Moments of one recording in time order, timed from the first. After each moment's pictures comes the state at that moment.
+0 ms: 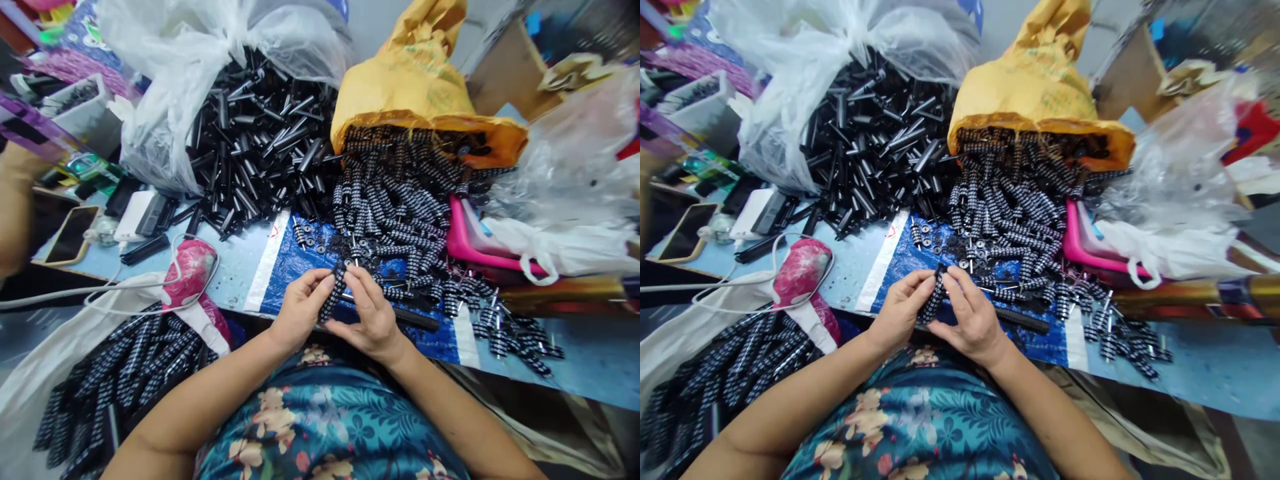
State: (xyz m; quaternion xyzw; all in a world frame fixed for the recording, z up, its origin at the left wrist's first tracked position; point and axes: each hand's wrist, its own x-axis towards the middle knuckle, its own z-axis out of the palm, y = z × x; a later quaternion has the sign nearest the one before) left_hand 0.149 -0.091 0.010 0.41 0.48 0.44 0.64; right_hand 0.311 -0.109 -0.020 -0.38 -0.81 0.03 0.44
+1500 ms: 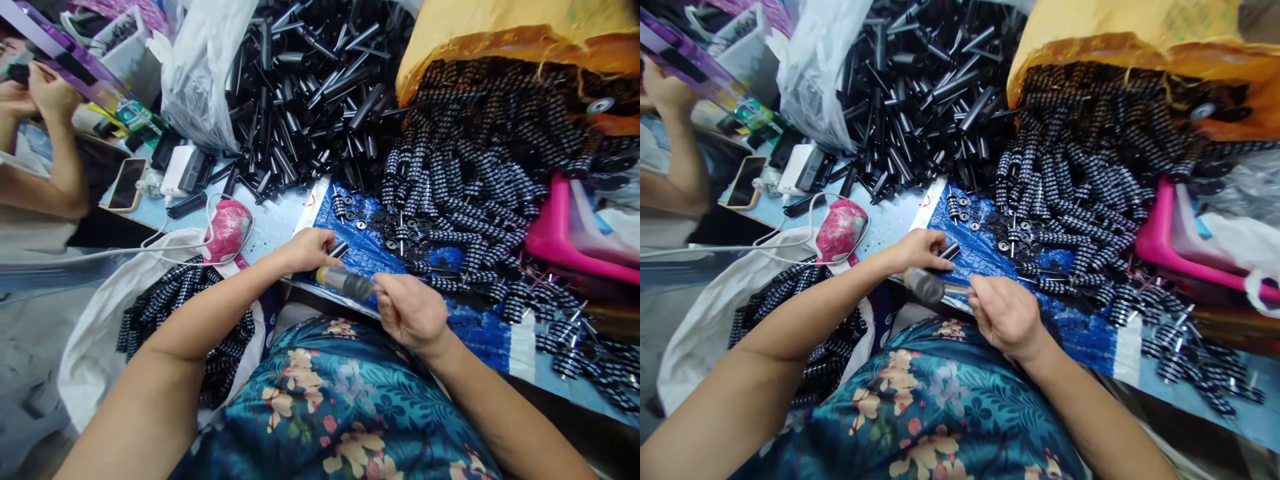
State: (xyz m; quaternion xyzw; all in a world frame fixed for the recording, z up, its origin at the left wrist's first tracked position) left_hand 0.075 -0.016 -0.017 0.73 0.52 0.06 0.44; right_hand 0.306 -0.109 -0.015 -0.37 -0.87 0.01 0.32
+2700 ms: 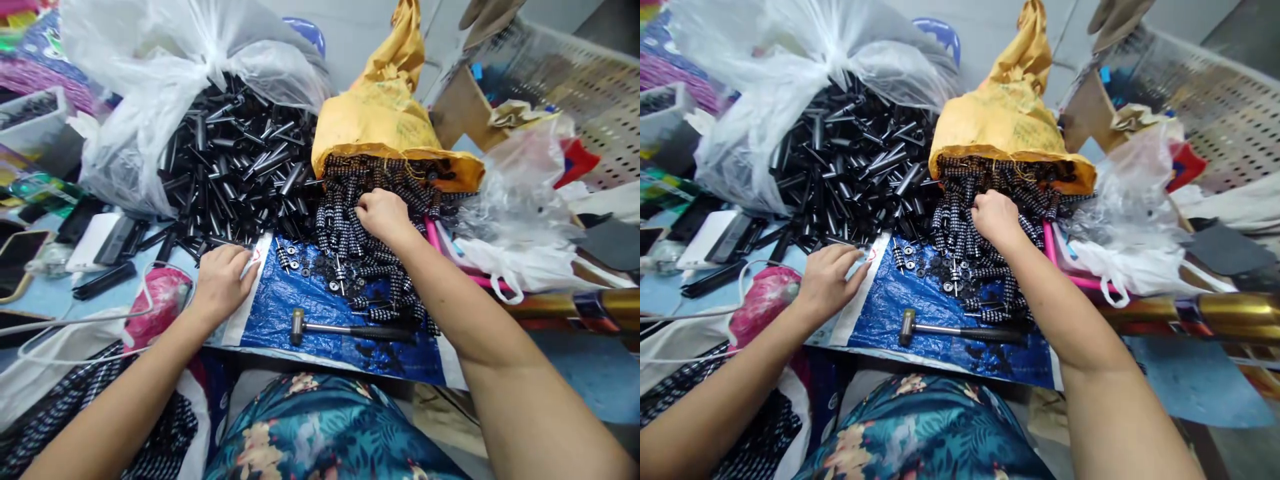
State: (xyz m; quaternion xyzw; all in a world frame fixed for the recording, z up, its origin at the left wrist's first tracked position) left_hand 0.036 0.011 0.000 0.81 0.55 0.20 -0.02; right_hand 0.384 0.111 0.040 -0.67 -0.73 -0.06 0.11
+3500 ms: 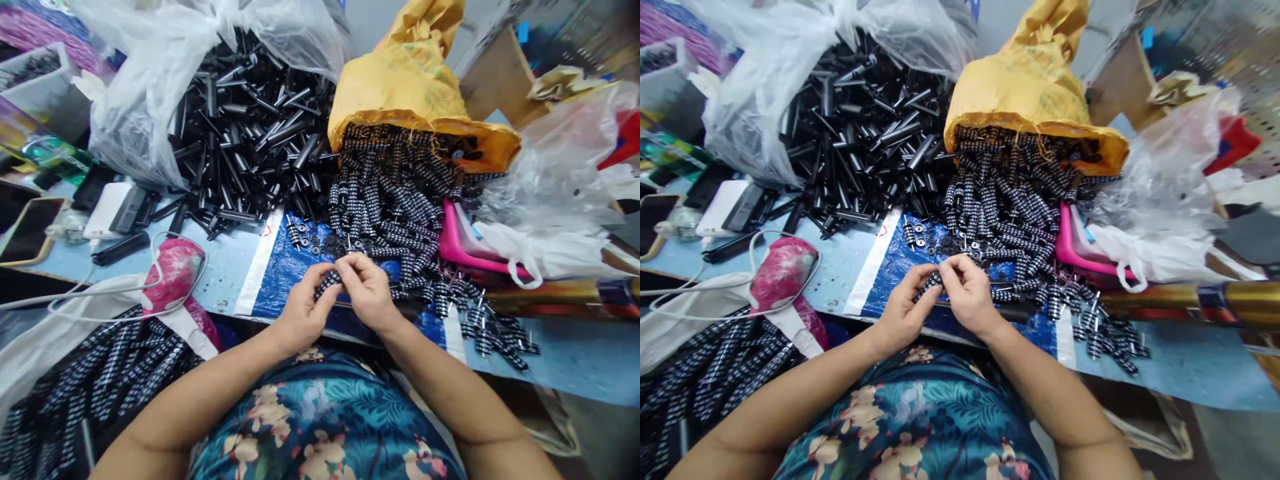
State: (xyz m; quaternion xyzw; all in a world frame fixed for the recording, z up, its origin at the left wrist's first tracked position) left_hand 0.141 -0.084 0.005 0.62 0.45 0.41 0.50; right_hand 0.308 -0.067 0.007 -0.52 -0.62 0.39 0.43
